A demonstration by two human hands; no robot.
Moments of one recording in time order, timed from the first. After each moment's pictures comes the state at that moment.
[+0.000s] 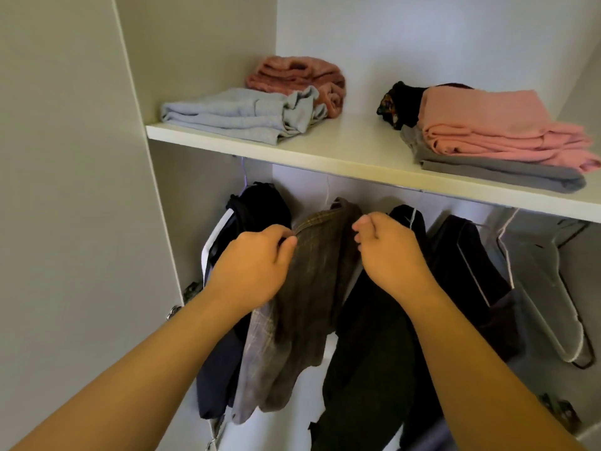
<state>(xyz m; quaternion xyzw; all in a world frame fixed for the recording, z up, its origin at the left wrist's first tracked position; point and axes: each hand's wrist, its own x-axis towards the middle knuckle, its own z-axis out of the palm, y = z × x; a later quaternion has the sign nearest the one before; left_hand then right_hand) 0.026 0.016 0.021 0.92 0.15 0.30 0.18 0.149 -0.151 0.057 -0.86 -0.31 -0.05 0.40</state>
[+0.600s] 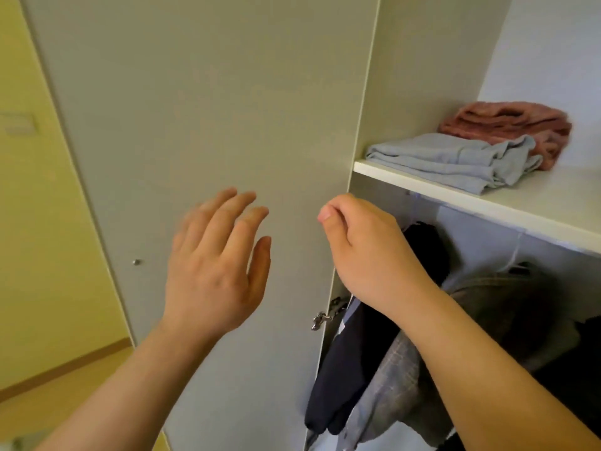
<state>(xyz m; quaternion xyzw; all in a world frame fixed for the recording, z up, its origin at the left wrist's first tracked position) -0.201 0.058 0.053 0.76 0.31 0.52 -0.24 -0.019 -0.011 0.109 -0.64 -0.66 -0.04 0.38</state>
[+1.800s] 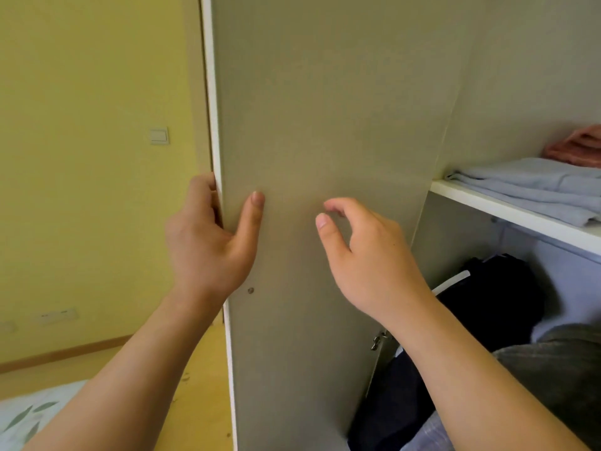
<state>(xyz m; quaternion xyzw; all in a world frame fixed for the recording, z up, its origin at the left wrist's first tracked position) -0.266 0.026 0.089 0.58 0.43 0.69 -0.06 -0.082 -0.005 0.112 -0.55 -0.73 0.00 0.42</state>
